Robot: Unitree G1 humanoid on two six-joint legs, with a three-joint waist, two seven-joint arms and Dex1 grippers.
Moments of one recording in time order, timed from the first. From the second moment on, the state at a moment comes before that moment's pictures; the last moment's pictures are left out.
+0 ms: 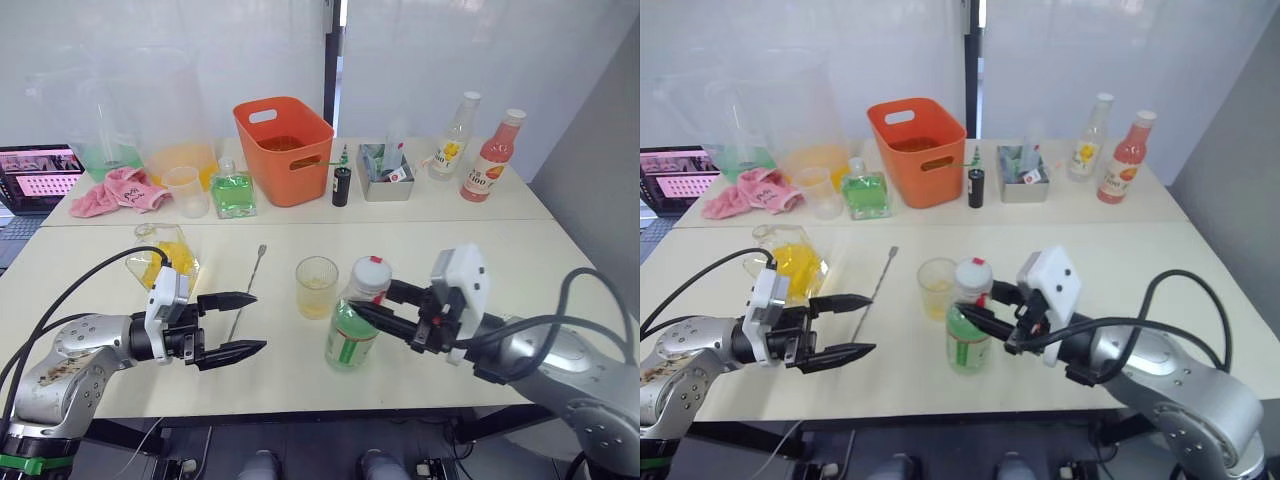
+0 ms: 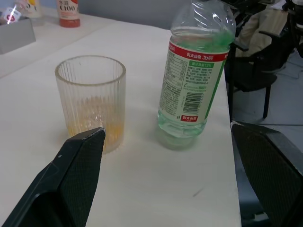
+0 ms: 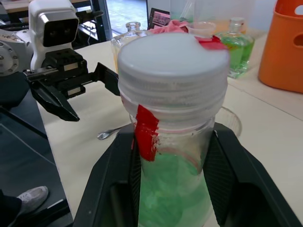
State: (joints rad) left arm -0.11 0.79 0.19 -0.26 -0.69 0.40 -1.23; right arm -0.26 -0.64 -0.06 -0.89 0.94 0.88 0.34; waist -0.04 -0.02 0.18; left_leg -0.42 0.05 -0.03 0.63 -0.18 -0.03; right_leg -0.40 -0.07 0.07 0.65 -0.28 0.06
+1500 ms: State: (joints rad) left arm -0.12 0.82 0.18 -0.29 -0.70 0.40 -1.27; right arm -0.64 -0.58 0.23 -0.20 0.64 0.44 1.23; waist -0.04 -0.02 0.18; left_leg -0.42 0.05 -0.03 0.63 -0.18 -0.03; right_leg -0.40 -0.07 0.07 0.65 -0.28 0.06
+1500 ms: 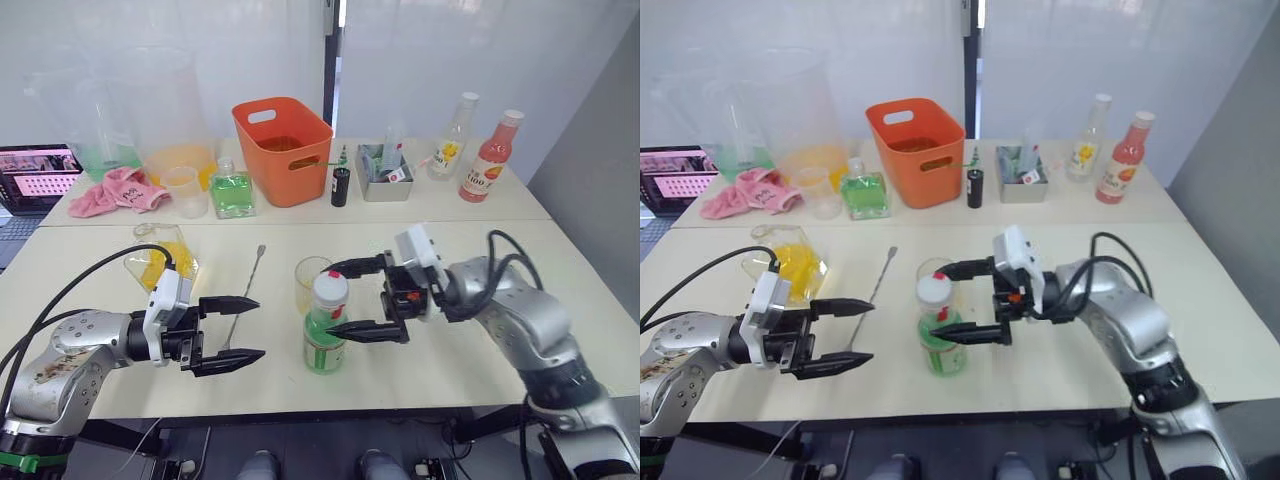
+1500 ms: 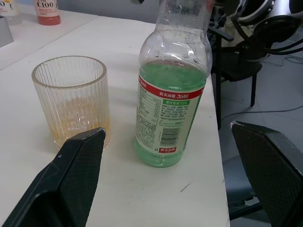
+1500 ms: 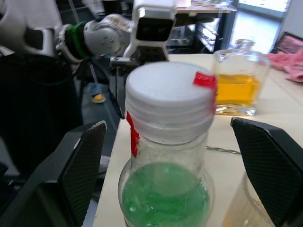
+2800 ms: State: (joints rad) left arm -0.14 0.79 0.20 -0.26 -0.70 0.30 -1.28; right arm -0.37 -0.38 0.05 -0.91 0.76 1.10 0.08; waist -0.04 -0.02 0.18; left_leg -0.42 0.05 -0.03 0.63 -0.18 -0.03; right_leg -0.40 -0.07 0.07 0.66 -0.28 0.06
